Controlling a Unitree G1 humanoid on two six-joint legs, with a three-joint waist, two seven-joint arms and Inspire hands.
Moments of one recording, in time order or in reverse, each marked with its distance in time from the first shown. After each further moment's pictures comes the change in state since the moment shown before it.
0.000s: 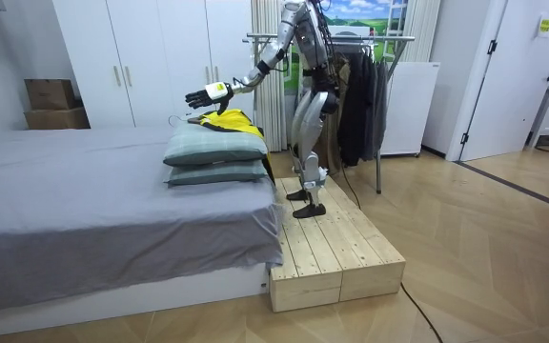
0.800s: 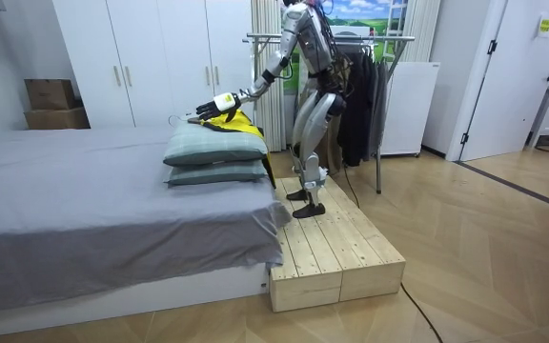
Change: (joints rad) left arm -0.020 0.012 -0.077 0.022 -0.009 -0.038 -0.015; right arm 0.002 -0.001 0.047 -0.055 0.021 -0.023 -0.048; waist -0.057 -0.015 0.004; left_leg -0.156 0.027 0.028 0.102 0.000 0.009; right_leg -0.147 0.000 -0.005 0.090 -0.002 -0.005
